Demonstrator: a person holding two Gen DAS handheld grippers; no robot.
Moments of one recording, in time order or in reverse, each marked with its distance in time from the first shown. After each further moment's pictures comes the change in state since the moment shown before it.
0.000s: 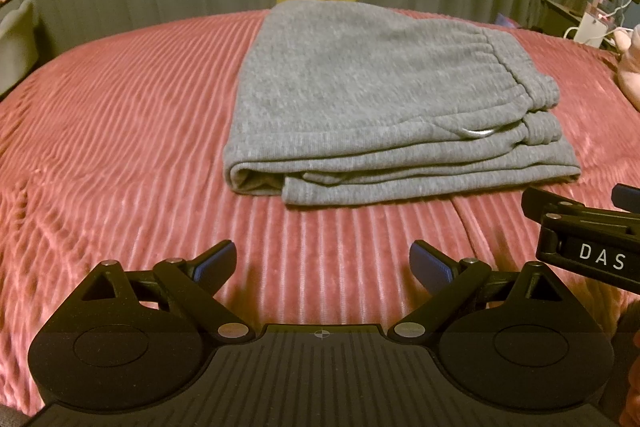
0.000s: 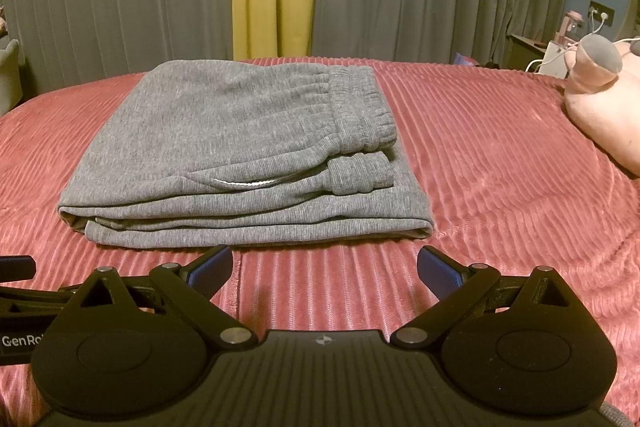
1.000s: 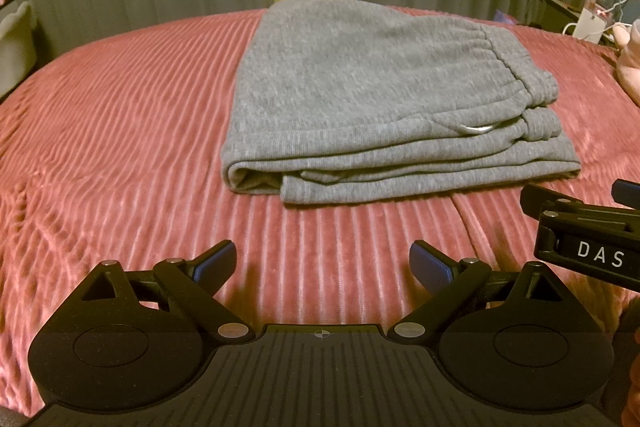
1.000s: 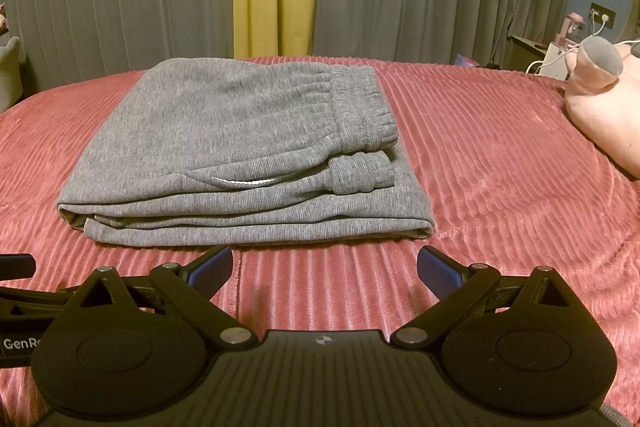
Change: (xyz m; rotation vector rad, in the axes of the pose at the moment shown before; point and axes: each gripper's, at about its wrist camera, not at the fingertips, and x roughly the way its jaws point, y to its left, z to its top) left arm 0.001 0.001 -0.002 0.012 0.002 -0.003; right arm 0.001 0.001 -0.001 -0.002 0.000 -0.002
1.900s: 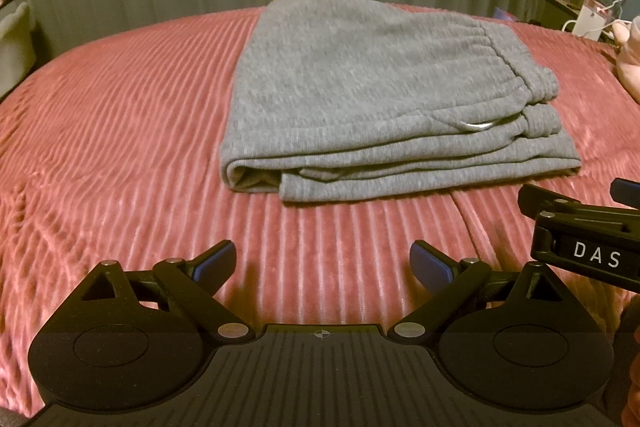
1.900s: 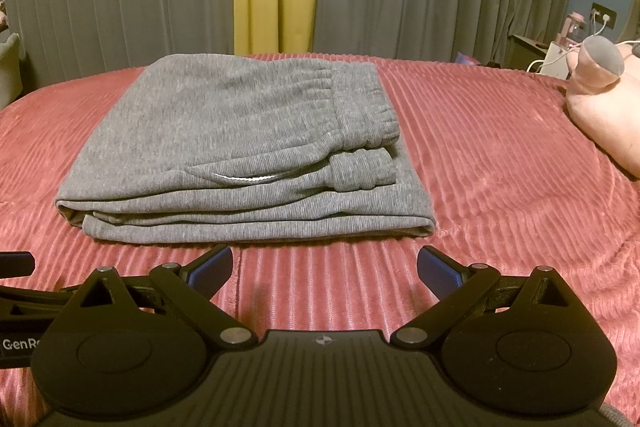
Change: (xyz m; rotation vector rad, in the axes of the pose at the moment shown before) left arm 0.001 0.003 -0.002 0.010 0.006 -0.004; right arm 0.002 0.001 -0.003 -0.003 0.005 -0.001
